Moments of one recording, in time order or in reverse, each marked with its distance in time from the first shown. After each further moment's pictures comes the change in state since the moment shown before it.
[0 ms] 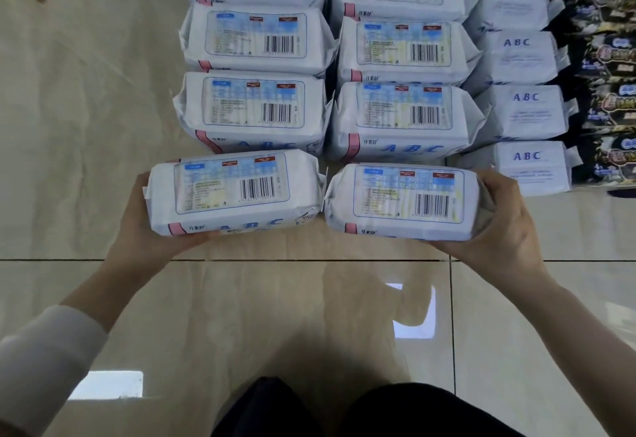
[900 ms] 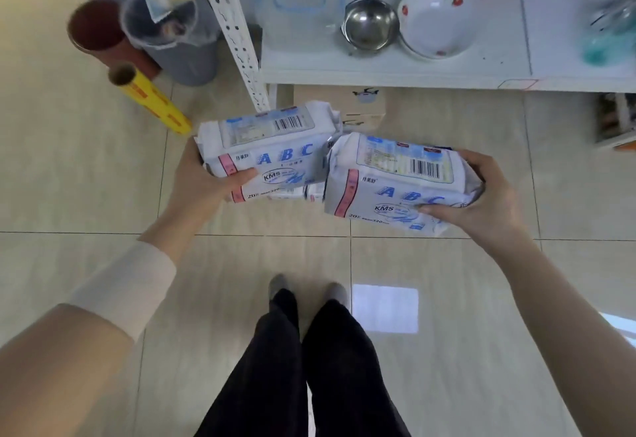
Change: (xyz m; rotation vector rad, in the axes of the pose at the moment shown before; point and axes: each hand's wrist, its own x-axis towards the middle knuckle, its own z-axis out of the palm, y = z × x) left_hand -0.195 0.643 -0.150 -0.076 0.200 -0.085; right_hand -0.031 -0.366 -0.579 0.381 -0.053 0.193
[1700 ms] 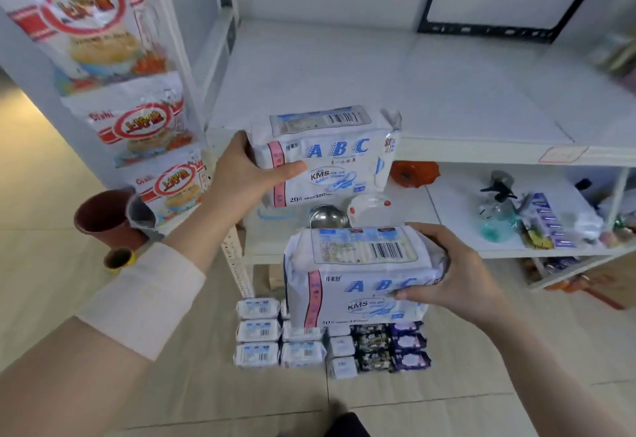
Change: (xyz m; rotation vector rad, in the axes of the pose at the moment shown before) left_hand 0.103 0.319 0.009 -0.093 -0.029 0.391; right_hand 0.079 -0.205 -0.094 -0.069 -0.056 -0.292
